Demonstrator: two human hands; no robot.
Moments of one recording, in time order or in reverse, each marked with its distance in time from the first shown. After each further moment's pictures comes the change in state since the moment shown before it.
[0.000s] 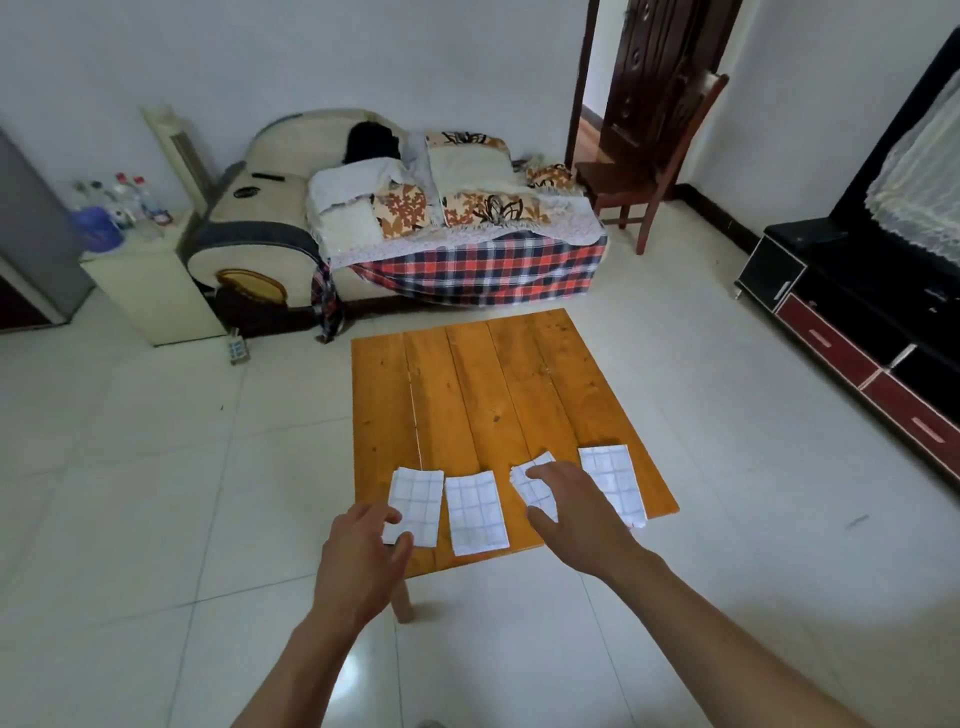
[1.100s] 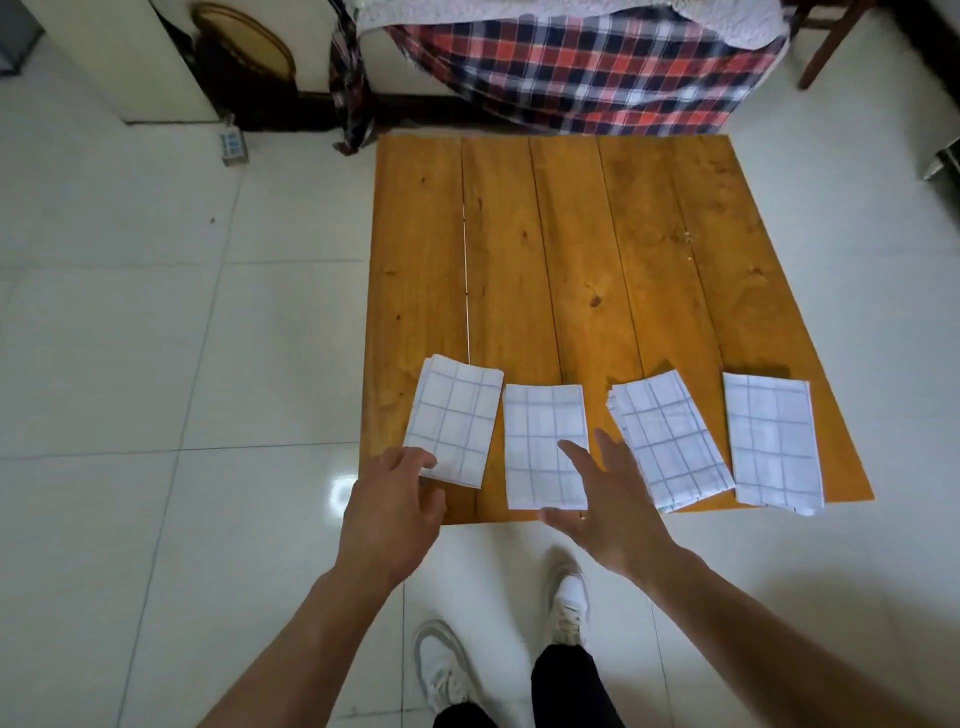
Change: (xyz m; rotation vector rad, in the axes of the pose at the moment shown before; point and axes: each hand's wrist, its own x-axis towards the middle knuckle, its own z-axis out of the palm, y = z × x) left_hand 0.118 -0.158 0.191 0.049 -0.201 -0.178; right_hand 0.160 0.123 0.251 -0.240 -0.306 0.048
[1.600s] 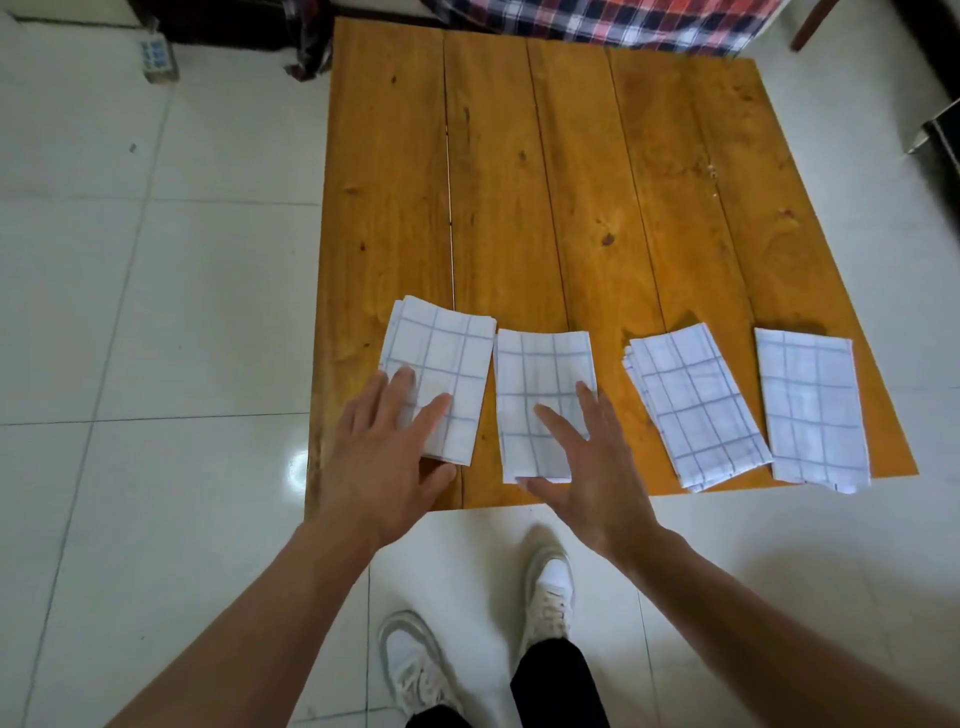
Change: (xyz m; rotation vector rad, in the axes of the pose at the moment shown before) left_hand 0.063 -0.052 0.081 0.355 0.003 0.311; right_hand 0.043 0.016 0.077 0.091 0.221 -0.083
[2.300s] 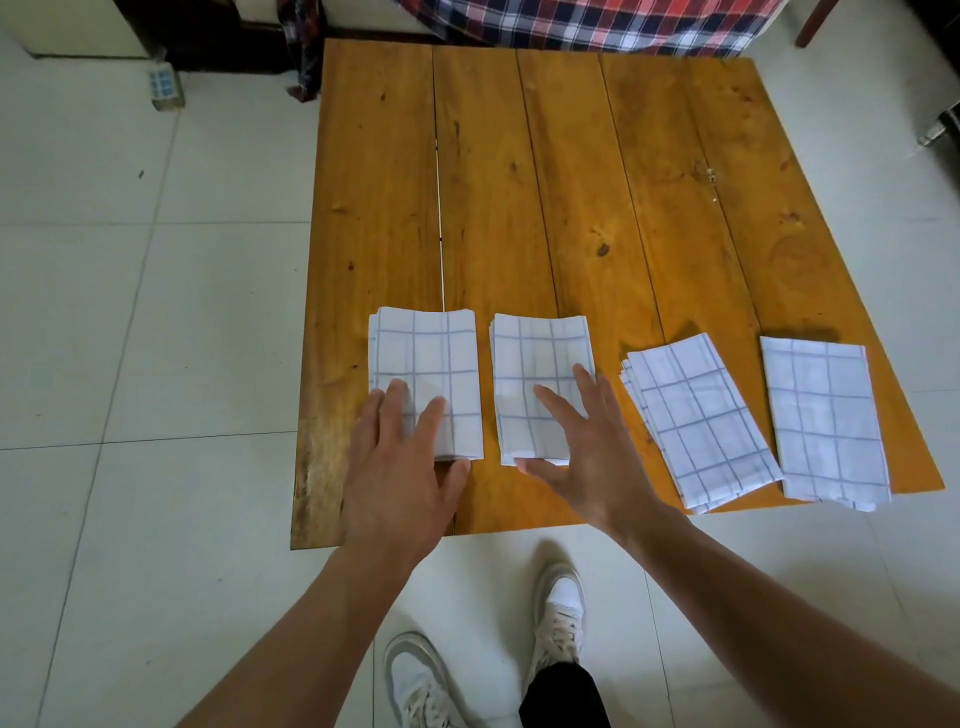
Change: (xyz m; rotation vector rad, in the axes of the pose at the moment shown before) left_hand 0.016 0.034 0.004 -0.084 0.070 -0.190; right_hand 0.041 0.011 -0.010 -0.081 -0.018 0.016
